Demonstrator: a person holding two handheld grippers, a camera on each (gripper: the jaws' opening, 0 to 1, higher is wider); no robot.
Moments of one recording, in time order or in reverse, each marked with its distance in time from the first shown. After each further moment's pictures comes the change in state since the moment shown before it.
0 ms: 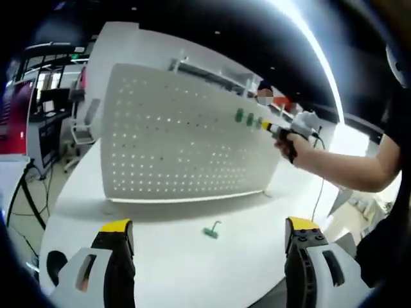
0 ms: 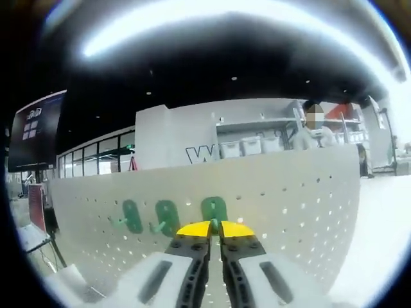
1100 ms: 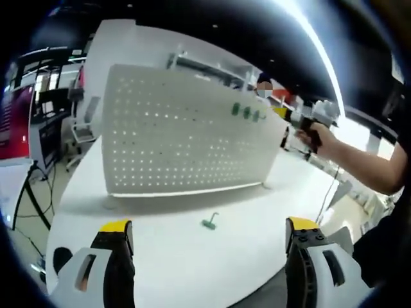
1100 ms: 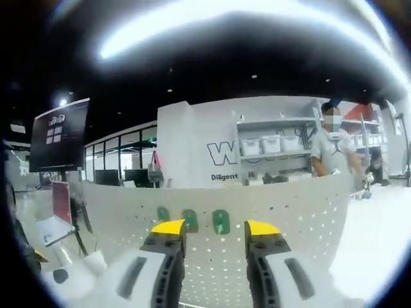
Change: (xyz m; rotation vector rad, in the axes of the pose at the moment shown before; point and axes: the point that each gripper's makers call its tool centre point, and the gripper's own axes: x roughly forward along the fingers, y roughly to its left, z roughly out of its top) left arm -0.011 -0.012 -0.003 0.024 0.051 -0.005; right arm -0.080 -0.001 0.045 -0.019 0.054 0.172
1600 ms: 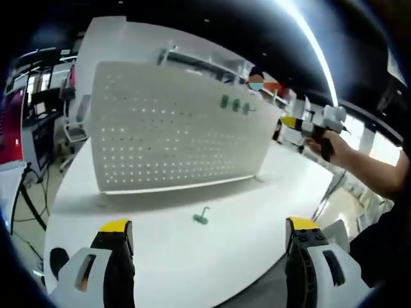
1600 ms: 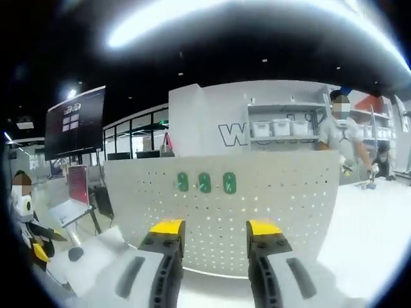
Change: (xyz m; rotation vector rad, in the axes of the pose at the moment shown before) left arm 0.000 -0.018 -0.011 0.027 0.046 -0.036; right arm -0.068 0.017 -0.045 -0.025 0.130 0.077
